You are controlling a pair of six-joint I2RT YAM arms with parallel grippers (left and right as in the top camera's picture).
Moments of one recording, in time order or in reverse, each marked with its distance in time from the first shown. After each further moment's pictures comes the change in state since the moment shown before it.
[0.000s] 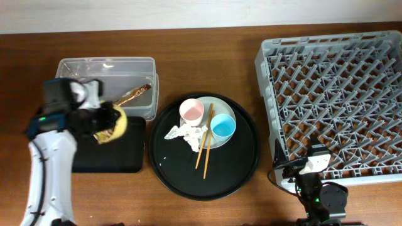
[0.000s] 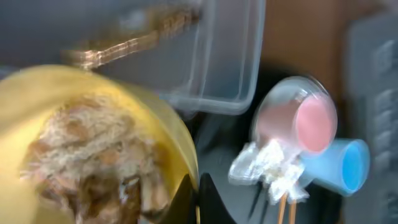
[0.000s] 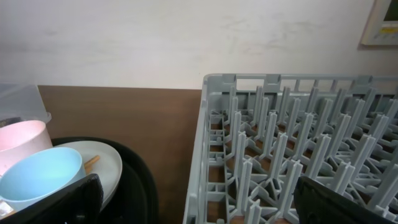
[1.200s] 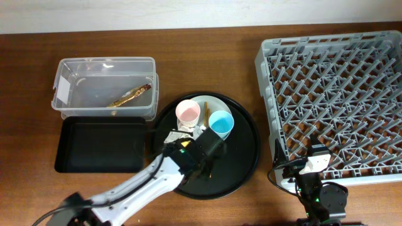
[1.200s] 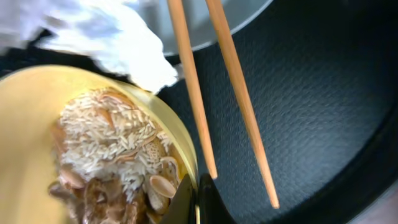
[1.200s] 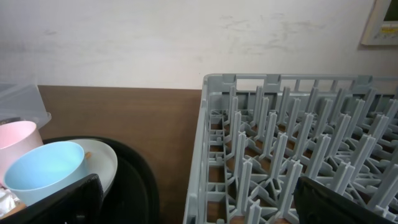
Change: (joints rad) left arm -1.101 0.100 -0.220 0.120 -0.596 -0.429; right arm 0.000 0.000 0.000 0.000 0.000 0.000
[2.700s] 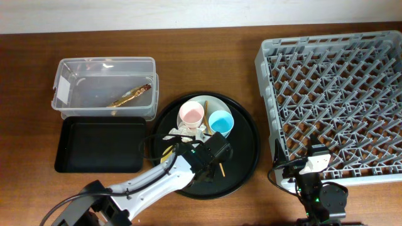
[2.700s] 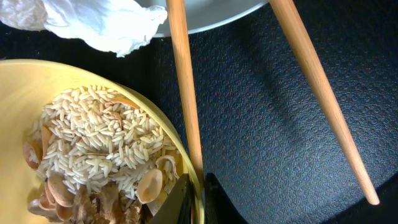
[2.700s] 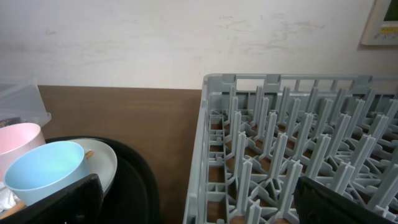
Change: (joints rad) left arm -0.043 0.092 0.014 -0.002 -0.049 -0.102; right arm 0.000 0.000 0.000 0.000 0.000 0.000
